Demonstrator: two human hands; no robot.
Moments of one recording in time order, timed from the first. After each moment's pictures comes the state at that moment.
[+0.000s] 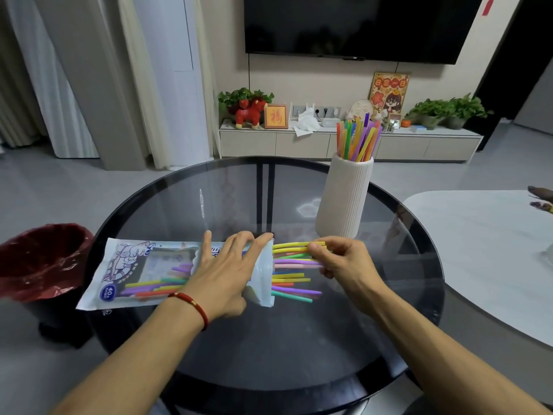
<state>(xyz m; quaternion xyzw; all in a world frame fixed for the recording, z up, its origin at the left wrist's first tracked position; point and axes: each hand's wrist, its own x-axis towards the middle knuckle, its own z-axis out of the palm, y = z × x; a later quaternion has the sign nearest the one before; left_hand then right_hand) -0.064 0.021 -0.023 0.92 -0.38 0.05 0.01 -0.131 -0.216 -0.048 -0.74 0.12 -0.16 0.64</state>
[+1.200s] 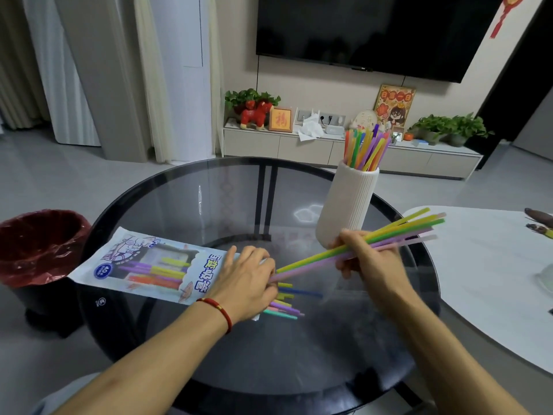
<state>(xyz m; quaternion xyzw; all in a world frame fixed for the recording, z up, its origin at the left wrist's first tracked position) -0.060 -0.012 -0.060 0.92 -0.38 0.05 0.10 -0.156 -0.223 -0.004 -0.73 0.12 -0.23 0.64</state>
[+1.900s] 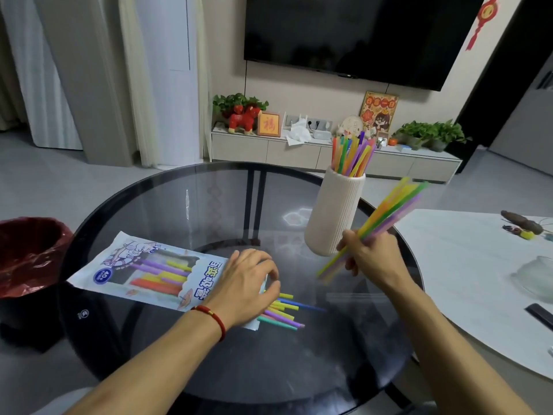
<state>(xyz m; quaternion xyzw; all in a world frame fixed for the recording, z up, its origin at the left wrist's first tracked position) -0.063 -0.020 -0.055 0.87 -0.41 0.07 0.26 -0.143 -0.263 0.009 -0.87 0.19 -0.23 0.39</state>
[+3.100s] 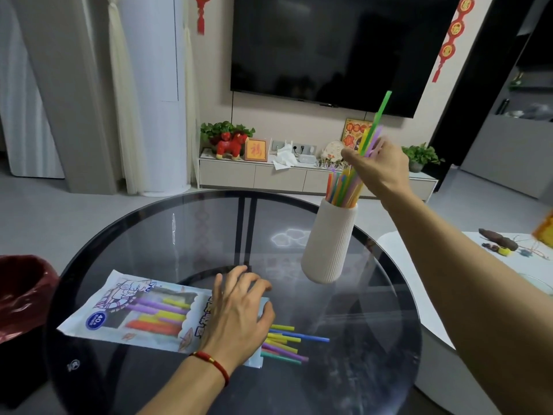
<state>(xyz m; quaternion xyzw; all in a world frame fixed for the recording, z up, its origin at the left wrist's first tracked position) -0.064 -0.018 -0.048 0.89 -0.34 0.15 0.28 -0.058 -0.279 0.169 -0.84 0.21 -0.39 0.30</state>
